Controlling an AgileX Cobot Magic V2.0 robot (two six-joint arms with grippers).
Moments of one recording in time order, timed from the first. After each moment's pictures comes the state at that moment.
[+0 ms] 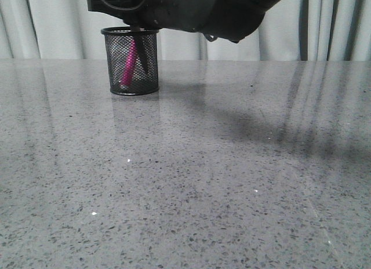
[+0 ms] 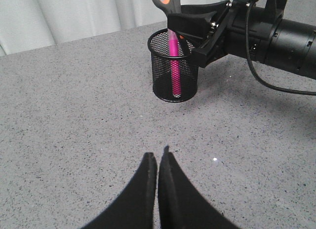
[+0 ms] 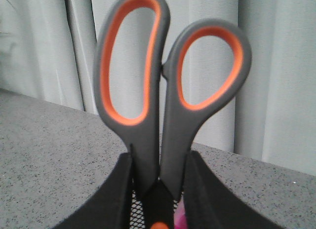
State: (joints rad) left arm 0.08 0.69 -0.77 -0.72 0.77 0.81; right arm 0.65 2.02 -1.38 0.35 -0.66 -0.30
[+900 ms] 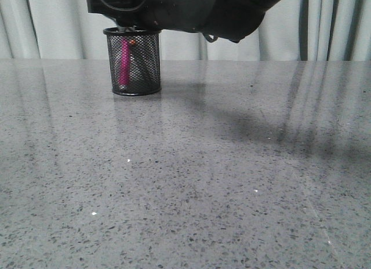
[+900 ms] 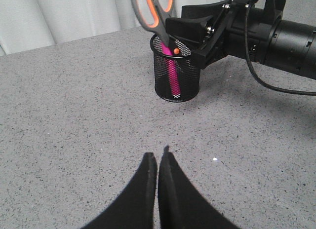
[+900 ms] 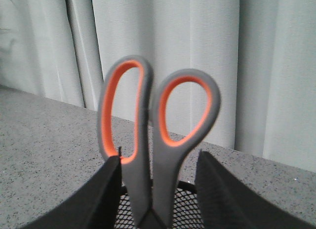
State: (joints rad) left arm 0.08 0.69 -0.77 -0.72 0.77 0.81; right arm 0.65 2.02 -1.38 0.35 -0.65 -0.30
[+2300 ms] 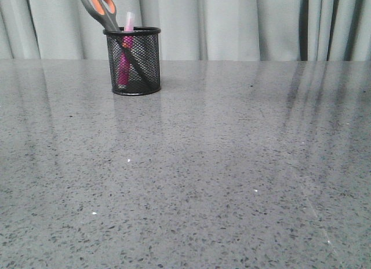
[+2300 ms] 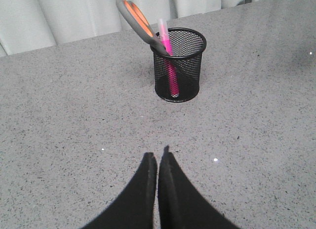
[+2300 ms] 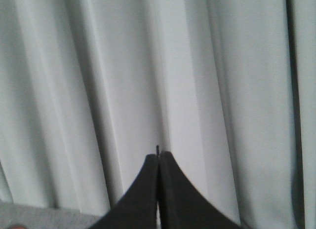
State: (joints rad) left arm 0.08 0.69 -0.77 -0.72 0.77 0.81; right arm 0.52 1.32 -1.20 1.16 -0.39 -1.16
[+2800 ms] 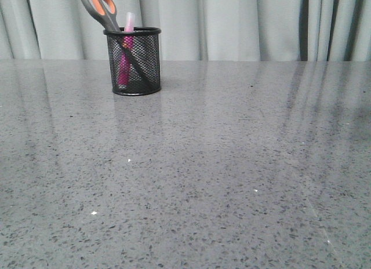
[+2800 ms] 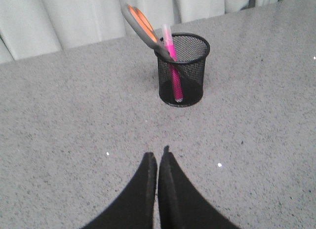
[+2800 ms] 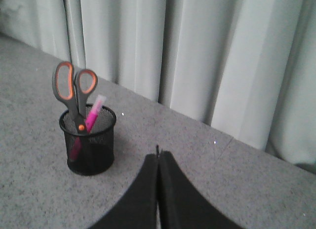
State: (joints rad) left arm 0.08 0.67 -0.77 -0.72 0.74 0.81; right arm 0.20 1.00 -0.91 1.09 0.30 -1.25
